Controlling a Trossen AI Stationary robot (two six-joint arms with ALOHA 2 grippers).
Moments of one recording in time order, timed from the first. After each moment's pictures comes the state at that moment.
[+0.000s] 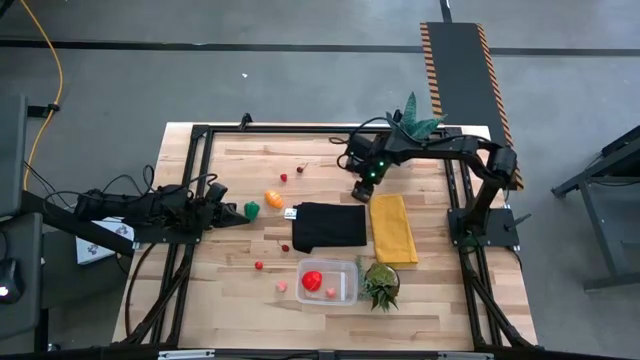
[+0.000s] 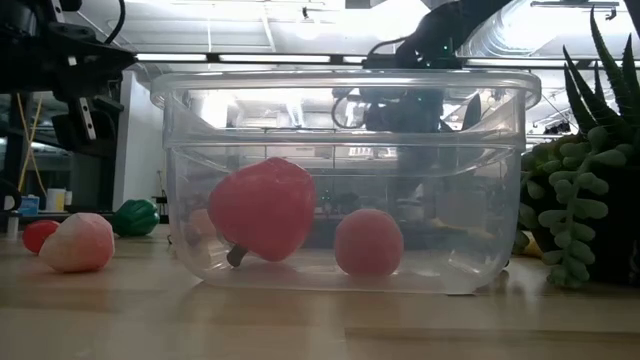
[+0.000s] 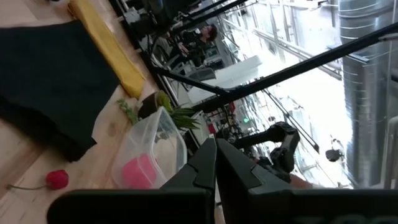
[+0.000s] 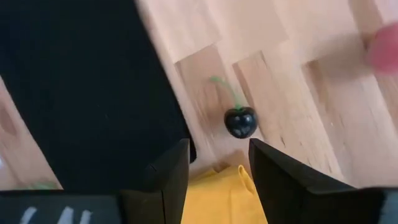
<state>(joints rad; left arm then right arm) 0.05 0.02 0.01 0.03 0.12 -1.16 -0.40 1.77 1.25 -0.82 -0.20 0.04</state>
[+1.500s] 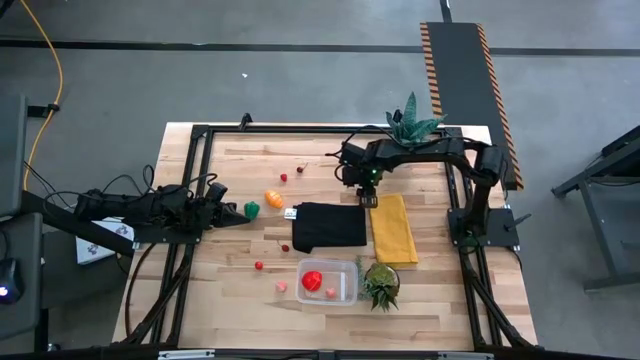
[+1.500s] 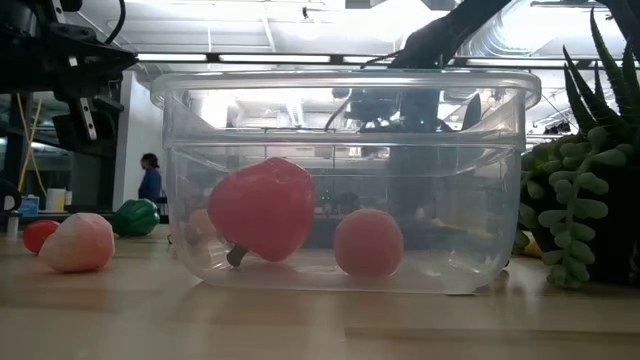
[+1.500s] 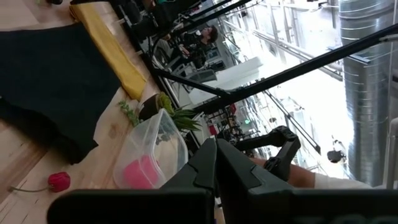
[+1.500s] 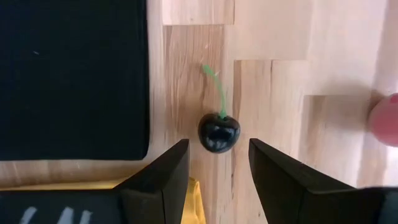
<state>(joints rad) 0.05 0.02 0.01 0.03 0.11 -1.16 -0.36 1.87 1.25 -0.79 -0.08 -0.36</state>
